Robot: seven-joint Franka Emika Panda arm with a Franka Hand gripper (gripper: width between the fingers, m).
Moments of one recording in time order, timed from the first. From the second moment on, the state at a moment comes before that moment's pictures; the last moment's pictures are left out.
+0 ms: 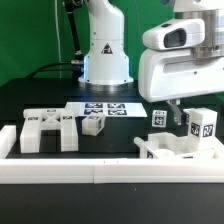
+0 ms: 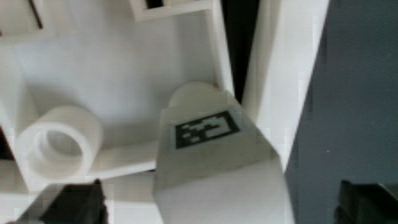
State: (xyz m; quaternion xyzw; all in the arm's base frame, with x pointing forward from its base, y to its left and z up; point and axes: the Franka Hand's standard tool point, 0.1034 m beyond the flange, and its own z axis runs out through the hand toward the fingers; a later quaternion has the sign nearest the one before) arm 0.615 0.118 0.079 -0.99 -0.12 -0.01 0.05
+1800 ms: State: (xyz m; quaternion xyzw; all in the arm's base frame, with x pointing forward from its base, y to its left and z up) arm 0.618 0.119 0.077 -0.92 0.39 0.01 0.06
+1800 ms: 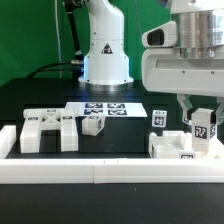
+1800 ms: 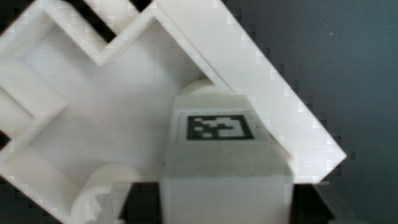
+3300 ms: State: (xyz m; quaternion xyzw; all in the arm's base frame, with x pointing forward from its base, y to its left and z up) arm 0.619 0.124 0.080 -0.94 0.33 0.01 0.07
